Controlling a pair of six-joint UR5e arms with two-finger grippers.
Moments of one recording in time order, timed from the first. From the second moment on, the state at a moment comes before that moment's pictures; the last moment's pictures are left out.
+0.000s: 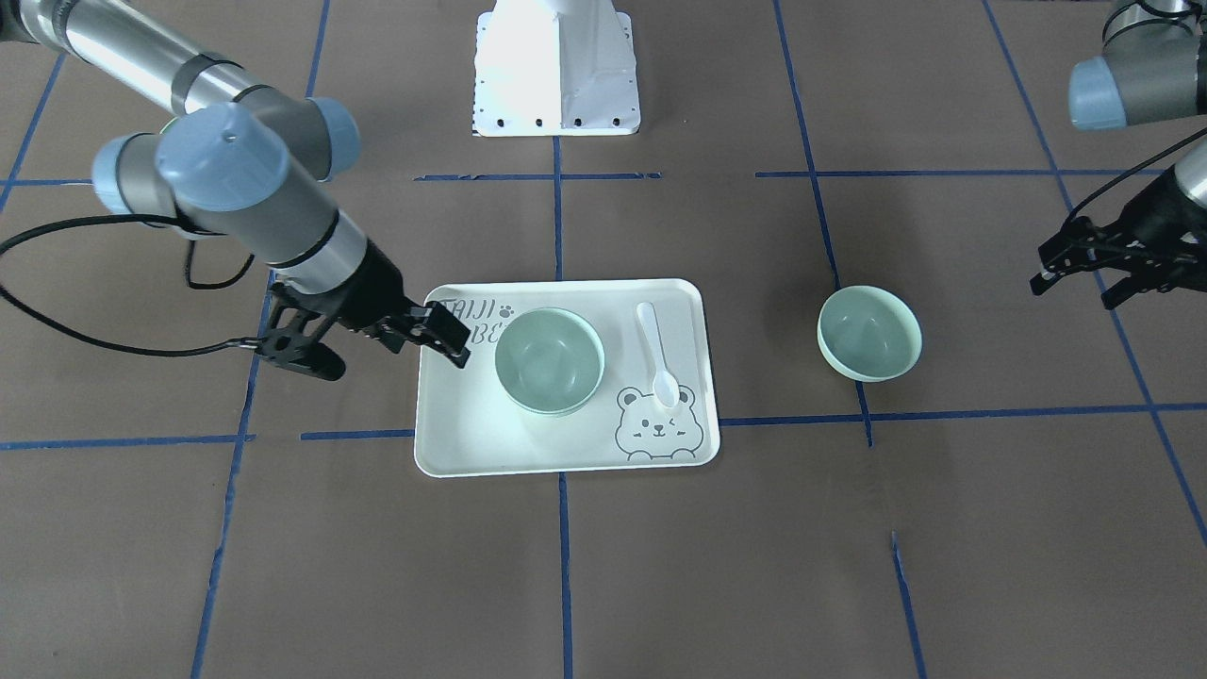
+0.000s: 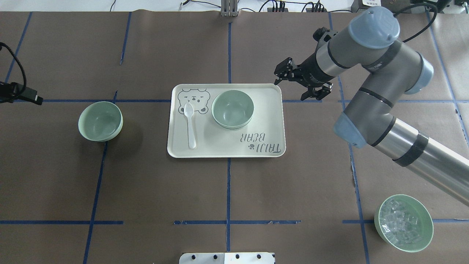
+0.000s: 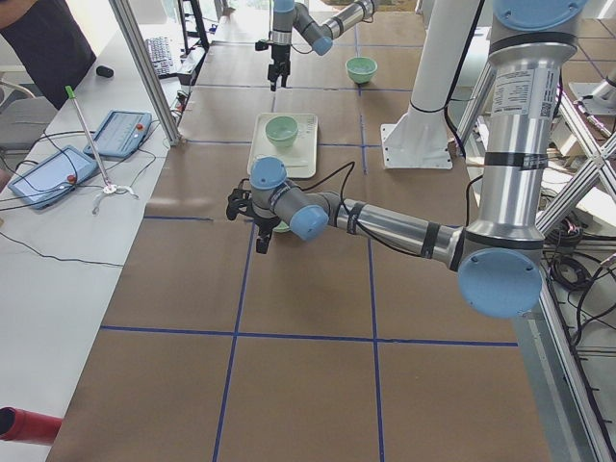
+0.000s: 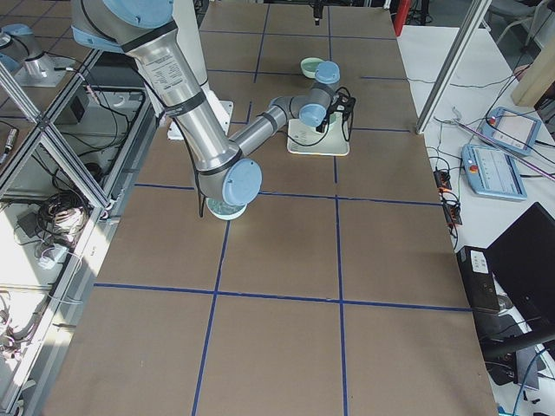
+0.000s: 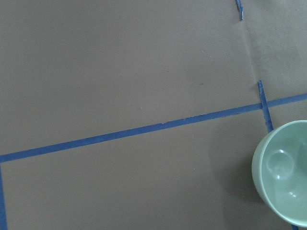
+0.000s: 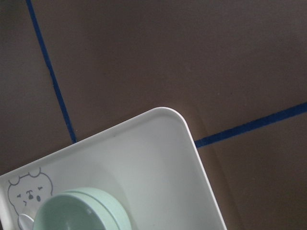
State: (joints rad) left arm -1.11 -1.63 -1.74 -2.02 -2.26 -0.68; right arm 0.85 -1.07 1.61 -1.12 2.20 1.49
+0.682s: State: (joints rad) left arm -0.93 -1.76 -1.63 -2.02 -2.15 -0.87; right arm 0.90 -1.18 1.63 -1.11 2.23 1.35
